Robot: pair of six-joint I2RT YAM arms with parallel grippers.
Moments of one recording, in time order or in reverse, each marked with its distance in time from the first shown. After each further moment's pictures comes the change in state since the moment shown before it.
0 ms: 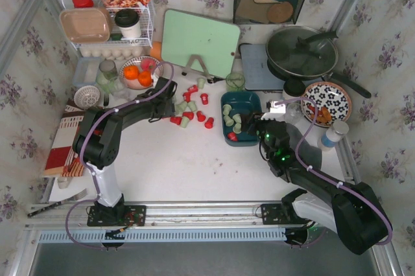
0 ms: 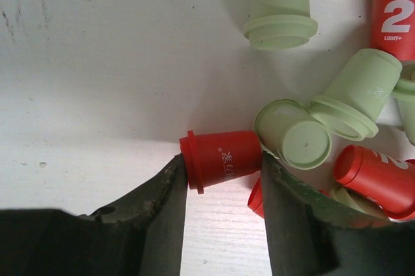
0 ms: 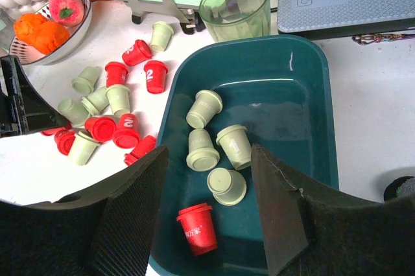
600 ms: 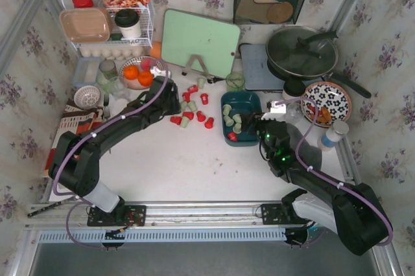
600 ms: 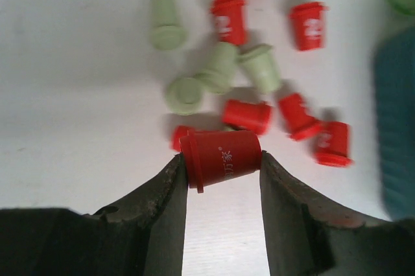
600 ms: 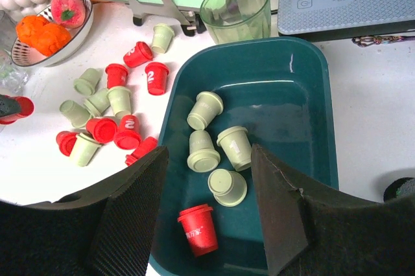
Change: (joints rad) left arm -0.075 -0.297 -0.113 0.040 0.054 -0.012; right arm 0.000 -0.004 0.000 0.000 0.000 0.000
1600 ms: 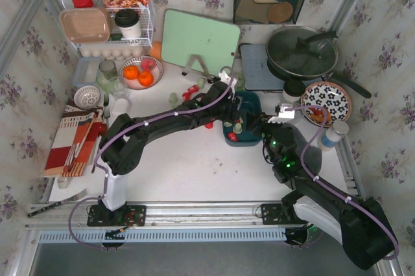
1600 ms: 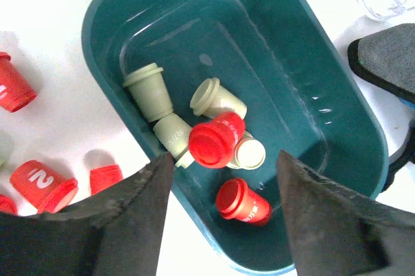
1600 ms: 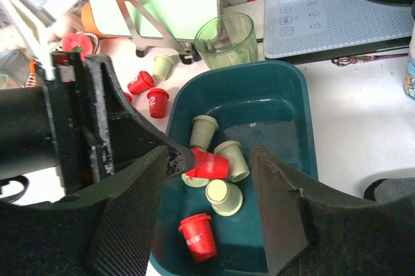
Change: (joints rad) left arm -0.372 0.416 0.429 0.100 0.141 0.079; right arm 0.000 -0.137 -0.055 0.014 0.060 0.008
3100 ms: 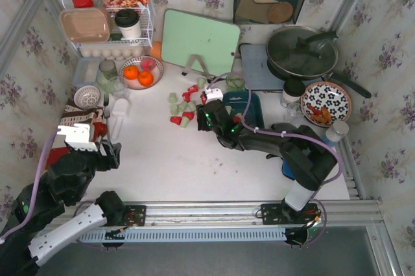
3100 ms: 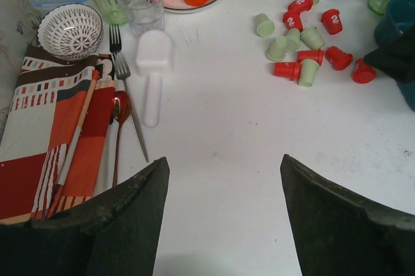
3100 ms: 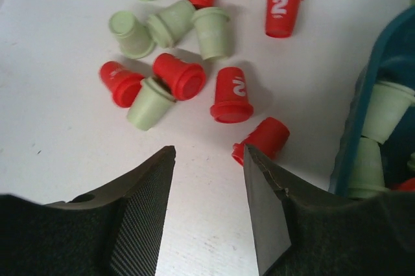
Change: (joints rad) left arm 0.004 -1.675 -0.605 -0.842 -0.596 0.035; right arm 0.311 0.746 0.632 -0.328 -0.035 -0.023
